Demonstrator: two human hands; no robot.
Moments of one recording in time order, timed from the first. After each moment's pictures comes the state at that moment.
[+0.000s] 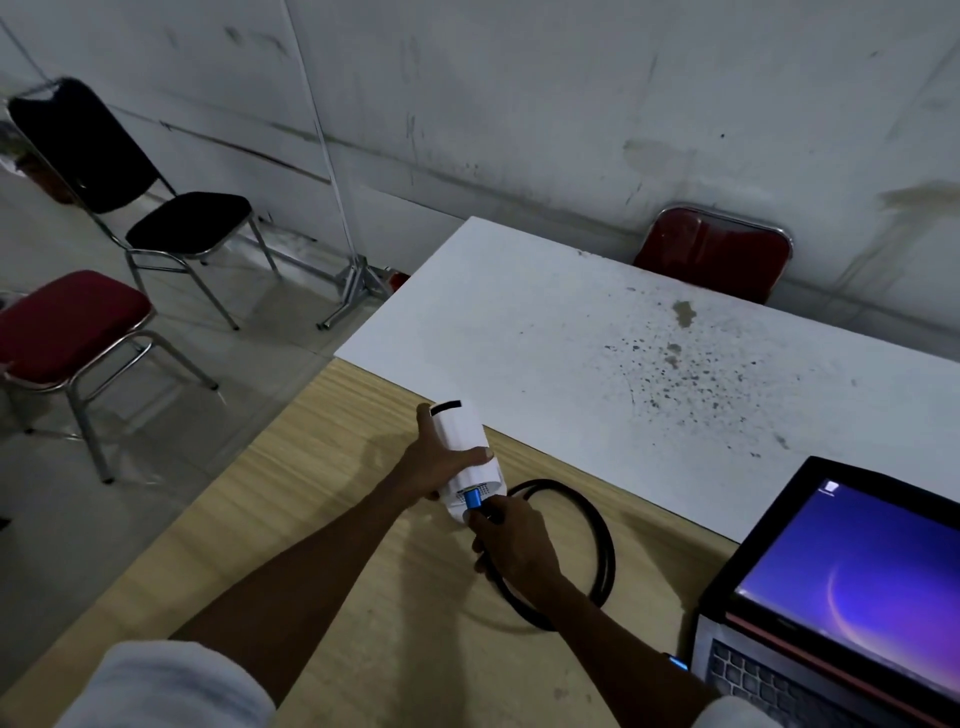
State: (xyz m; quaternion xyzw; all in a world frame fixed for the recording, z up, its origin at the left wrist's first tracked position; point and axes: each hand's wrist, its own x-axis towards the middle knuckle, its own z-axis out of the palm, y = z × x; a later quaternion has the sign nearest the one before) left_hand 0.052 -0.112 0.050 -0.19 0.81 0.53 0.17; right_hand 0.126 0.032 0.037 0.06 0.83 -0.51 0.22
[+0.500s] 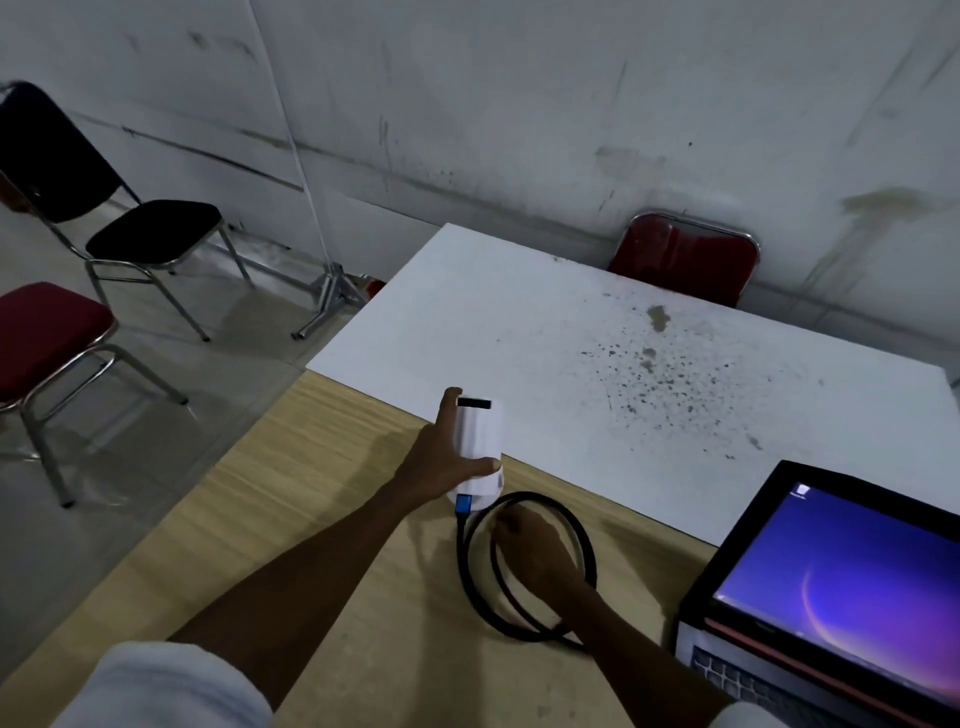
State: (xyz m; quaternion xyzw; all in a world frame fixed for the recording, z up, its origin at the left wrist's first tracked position) left_hand 0.033 -0.084 0.057 -0.01 0.88 0.46 0.11; right_hand 0.109 0.077 0.025 0.02 0.91 -0.36 0.19
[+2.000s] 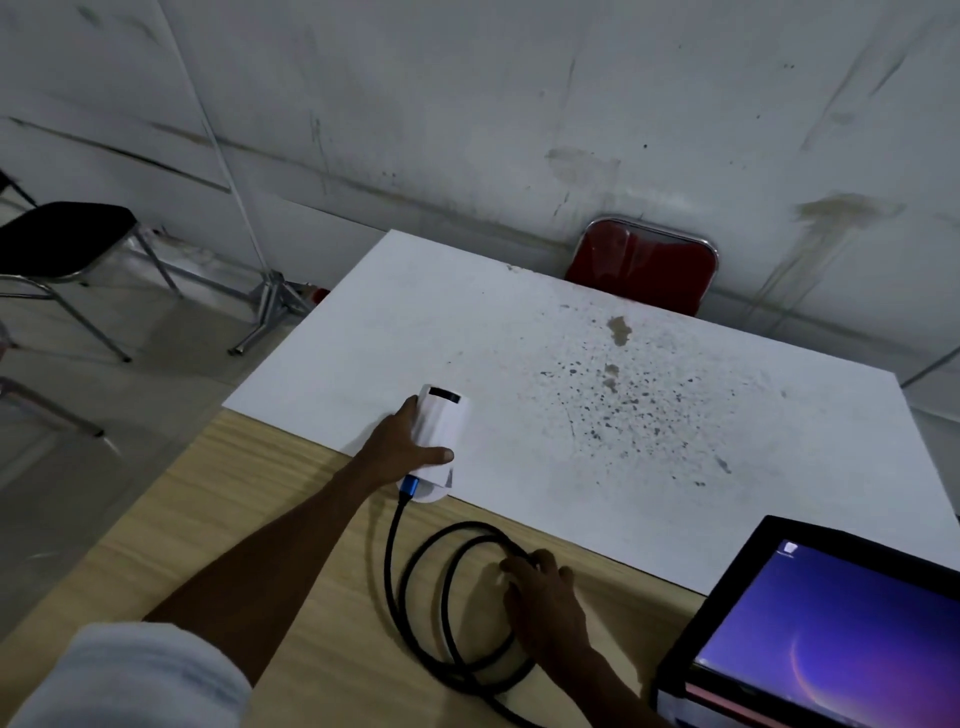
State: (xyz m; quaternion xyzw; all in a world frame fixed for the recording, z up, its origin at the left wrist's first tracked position) left_hand -0.090 -0.079 0.015 -0.01 0.88 0.45 0.18; right_hand 0.085 0.138 -0.018 0.05 0.96 -0.21 0.18
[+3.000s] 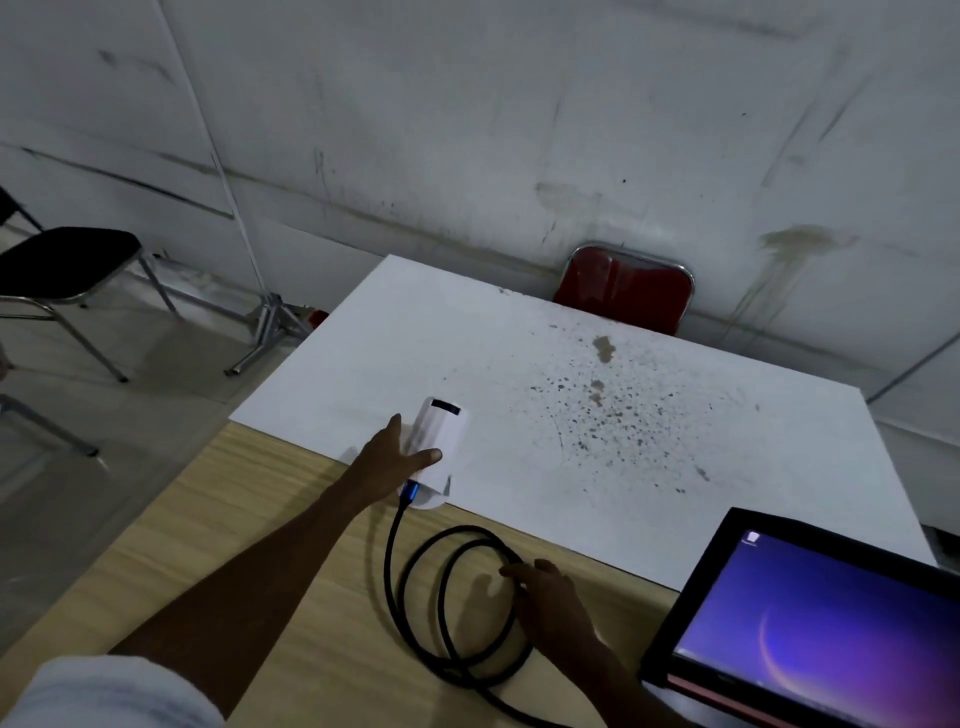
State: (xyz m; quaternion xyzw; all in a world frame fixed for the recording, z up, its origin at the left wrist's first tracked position) left_hand -0.061 -0.085 0.039 -0.05 0.88 0.43 0.19; right_hand 0.093 0.152 -0.004 0.04 0.94 -0.26 0.19
